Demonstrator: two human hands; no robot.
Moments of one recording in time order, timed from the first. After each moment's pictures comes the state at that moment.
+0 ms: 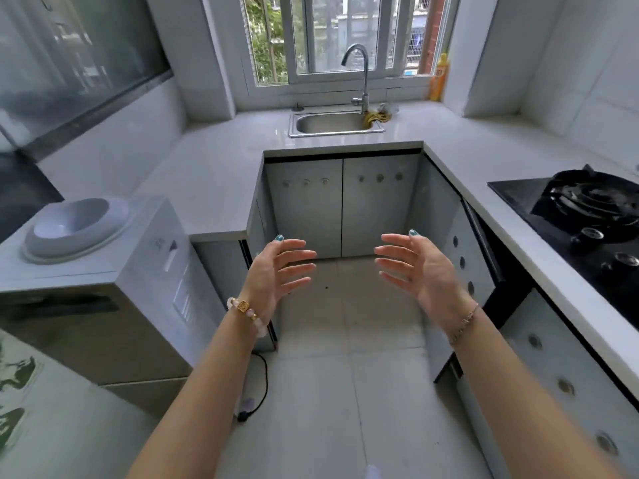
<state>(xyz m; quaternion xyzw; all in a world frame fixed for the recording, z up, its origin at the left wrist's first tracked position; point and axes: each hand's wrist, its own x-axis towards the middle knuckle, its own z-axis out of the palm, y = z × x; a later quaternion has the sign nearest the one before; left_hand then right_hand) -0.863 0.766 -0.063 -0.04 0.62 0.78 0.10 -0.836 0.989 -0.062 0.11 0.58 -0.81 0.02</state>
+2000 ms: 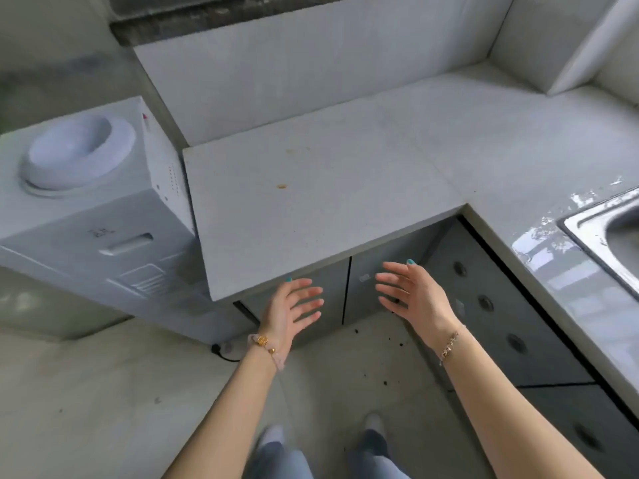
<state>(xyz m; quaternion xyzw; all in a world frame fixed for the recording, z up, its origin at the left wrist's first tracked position) -1.392 0.803 -0.205 -0.52 0.33 0.73 -0.29 -1.592 0.881 -0.182 -0.08 0.61 -0.57 0.55</state>
